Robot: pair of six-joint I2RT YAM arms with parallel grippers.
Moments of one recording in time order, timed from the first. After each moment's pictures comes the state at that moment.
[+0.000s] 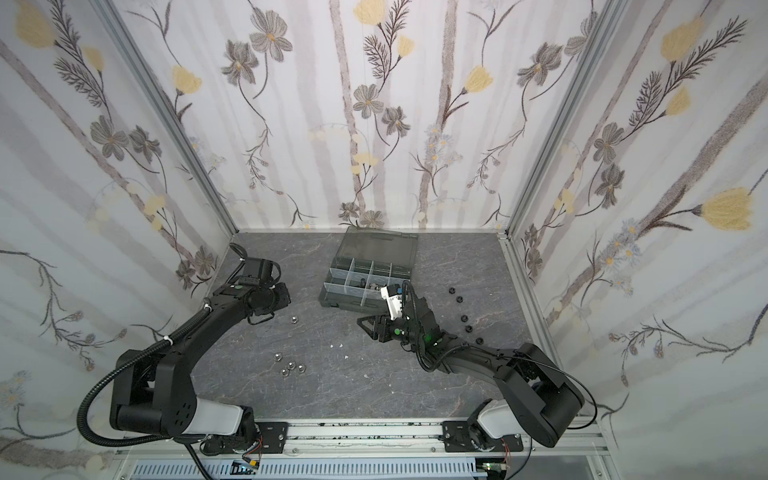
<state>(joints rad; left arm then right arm) -0.17 1.42 0.99 -0.55 0.00 -0.49 0.72 1.38 0.54 0.52 -0.44 0.71</state>
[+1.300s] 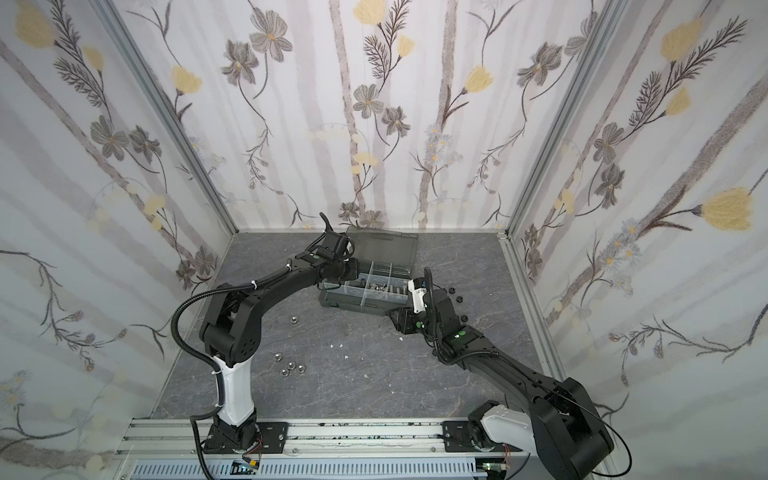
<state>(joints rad) -0.52 2.01 1.56 -0.43 0.07 -0.48 0.56 1.18 0.59 0.04 -0.25 0.52</state>
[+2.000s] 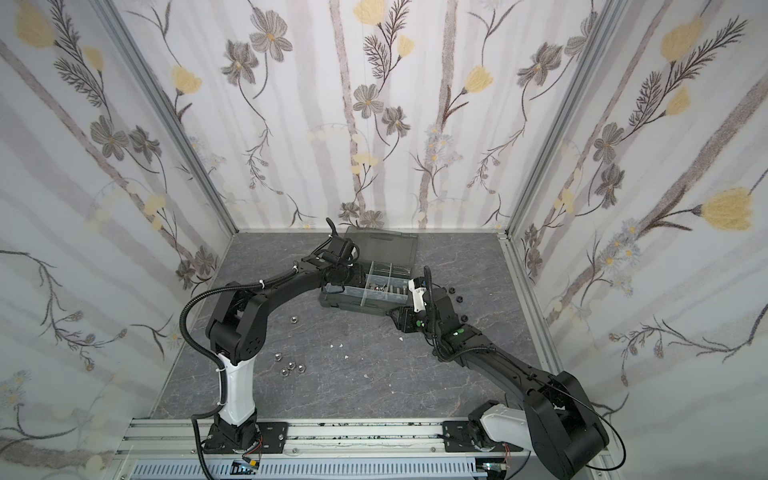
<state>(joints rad) -0.54 2.02 1.54 -0.42 0.06 -0.48 0.54 1.21 0.60 0.05 -0.26 0.51</state>
